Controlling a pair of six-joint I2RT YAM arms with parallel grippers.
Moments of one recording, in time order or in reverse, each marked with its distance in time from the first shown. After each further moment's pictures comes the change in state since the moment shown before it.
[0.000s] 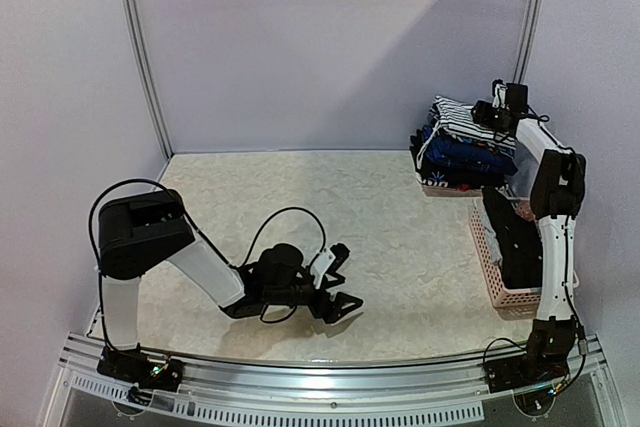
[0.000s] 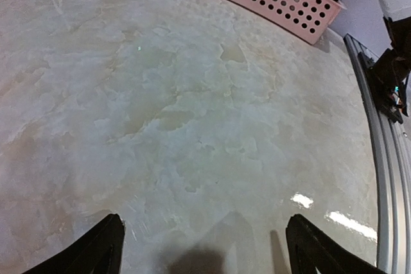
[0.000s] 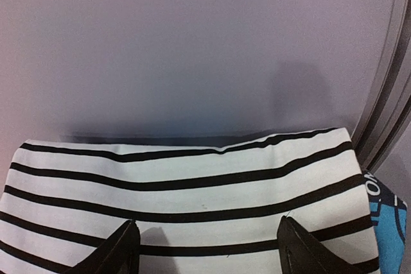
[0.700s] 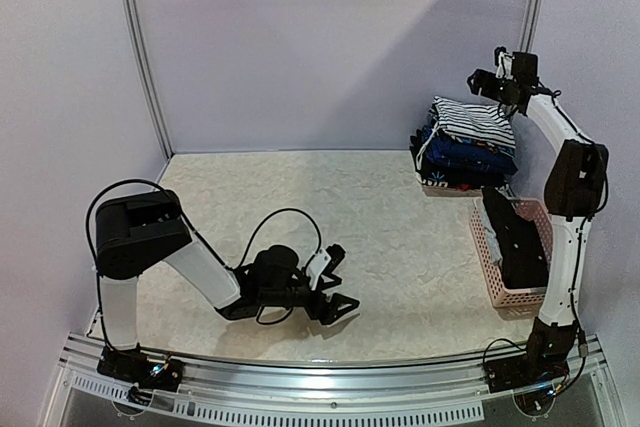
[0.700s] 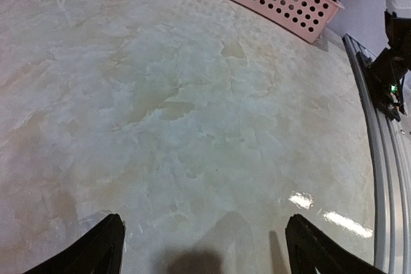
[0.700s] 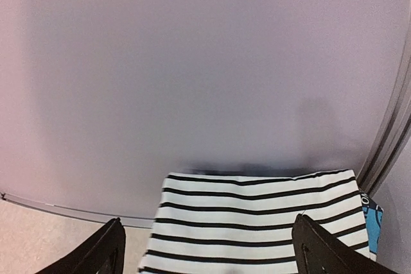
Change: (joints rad) left arm 0.002 -0.016 -0.037 0.023 0.000 -0.008; right arm 0.058 -0.286 -0.139 -0.053 -0.035 0.020
